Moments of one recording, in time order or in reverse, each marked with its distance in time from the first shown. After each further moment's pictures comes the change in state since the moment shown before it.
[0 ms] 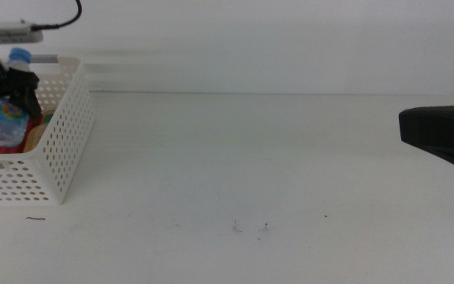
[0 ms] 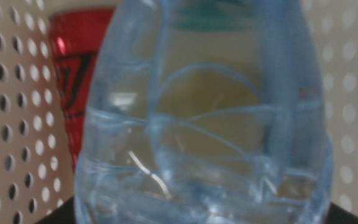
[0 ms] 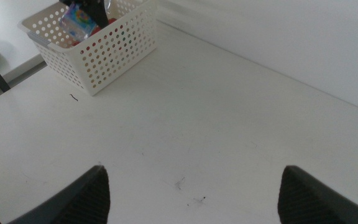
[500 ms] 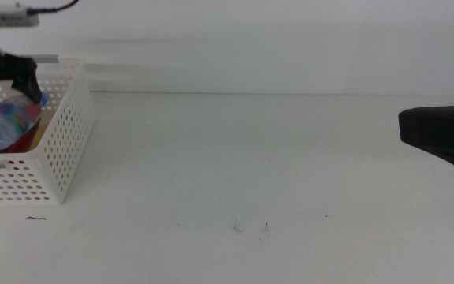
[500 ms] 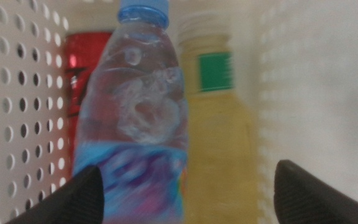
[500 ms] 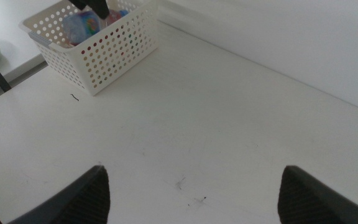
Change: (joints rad) left arm -0.026 -0.070 0.014 0.032 -0.020 -0.062; right arm 0.000 0.000 0.000 0.000 0.000 0.000
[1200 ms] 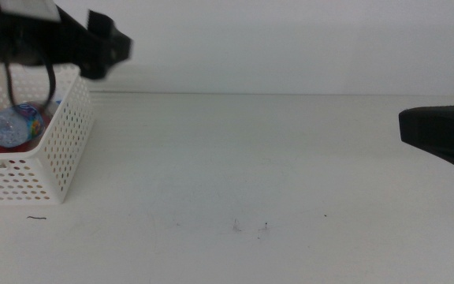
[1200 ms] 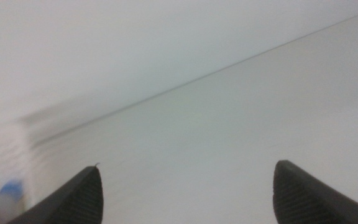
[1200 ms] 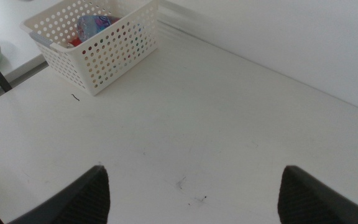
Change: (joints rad) left arm -0.556 -0.913 0.751 0.086 -0.574 -0.115; right arm 0.000 0.000 0.000 0.000 0.000 0.000
